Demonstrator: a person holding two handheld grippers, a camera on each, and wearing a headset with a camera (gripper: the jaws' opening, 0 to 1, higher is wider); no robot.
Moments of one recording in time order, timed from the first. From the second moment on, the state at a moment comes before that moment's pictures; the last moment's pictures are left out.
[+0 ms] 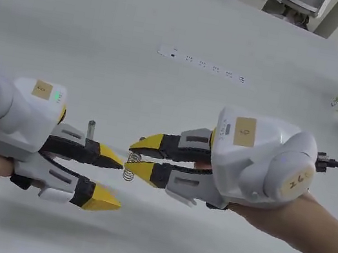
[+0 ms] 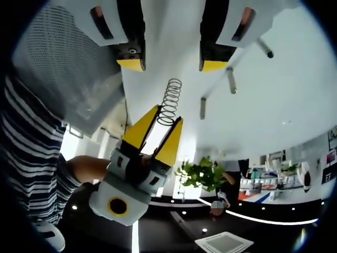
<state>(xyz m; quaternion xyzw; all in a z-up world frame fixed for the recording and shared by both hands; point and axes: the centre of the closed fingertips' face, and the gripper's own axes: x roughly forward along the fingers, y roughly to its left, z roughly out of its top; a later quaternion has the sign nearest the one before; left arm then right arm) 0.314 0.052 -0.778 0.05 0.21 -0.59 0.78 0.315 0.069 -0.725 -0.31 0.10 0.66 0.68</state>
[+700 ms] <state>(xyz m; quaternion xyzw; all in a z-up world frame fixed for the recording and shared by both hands) 0.317 0.088 -0.785 0.03 0.23 -0.54 0.81 0.326 0.064 -0.726 -0.31 0.10 0.65 0.69</state>
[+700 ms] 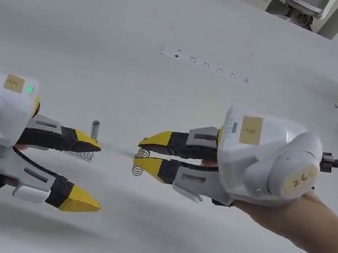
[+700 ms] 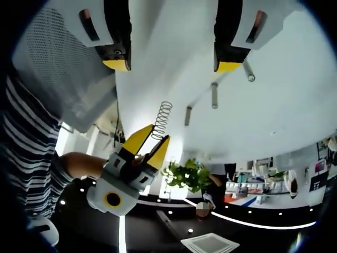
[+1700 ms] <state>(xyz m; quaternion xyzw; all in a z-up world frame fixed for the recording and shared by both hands) 0.337 0.129 -0.783 0.02 0.21 -0.47 0.85 0.354 0.055 -0.733 -0.31 0.11 0.62 0.72</state>
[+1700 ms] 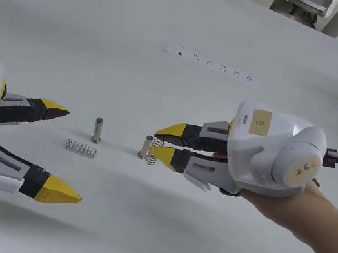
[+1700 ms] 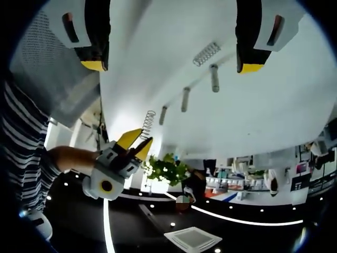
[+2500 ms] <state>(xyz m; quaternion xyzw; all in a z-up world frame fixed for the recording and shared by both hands) 0.340 0.142 -0.785 0.01 0.21 -0.46 0.86 0.413 0.059 -0.736 -0.27 0.13 0.56 0.77</state>
